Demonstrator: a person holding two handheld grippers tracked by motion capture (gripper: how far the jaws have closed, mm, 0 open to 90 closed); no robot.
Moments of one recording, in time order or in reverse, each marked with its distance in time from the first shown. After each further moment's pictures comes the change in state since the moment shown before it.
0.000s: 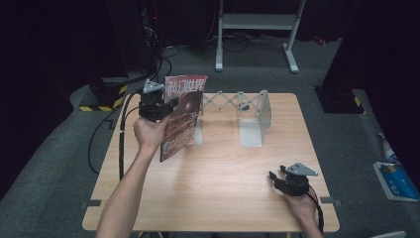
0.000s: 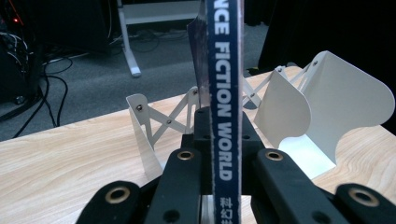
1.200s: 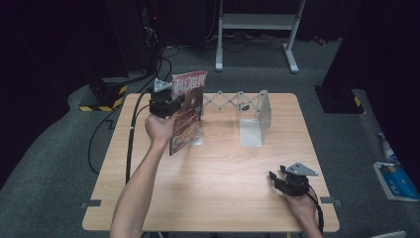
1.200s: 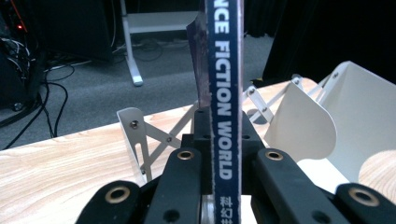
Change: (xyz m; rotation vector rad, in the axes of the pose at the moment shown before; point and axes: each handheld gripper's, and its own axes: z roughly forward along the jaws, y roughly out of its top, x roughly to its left) left arm 0.001 -0.009 0.042 -0.045 0.015 -0.001; right arm 0.000 0.000 0.000 0.000 -0.002 0.000
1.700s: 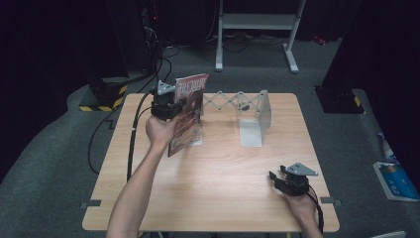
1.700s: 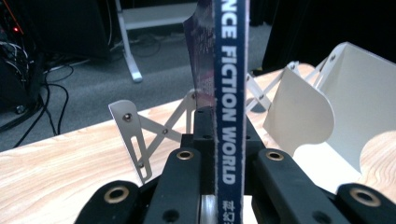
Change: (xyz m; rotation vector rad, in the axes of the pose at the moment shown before) left arm -0.006 -0.002 0.000 0.046 0.000 0.057; right arm 0.000 0.000 0.000 0.001 0.001 0.003
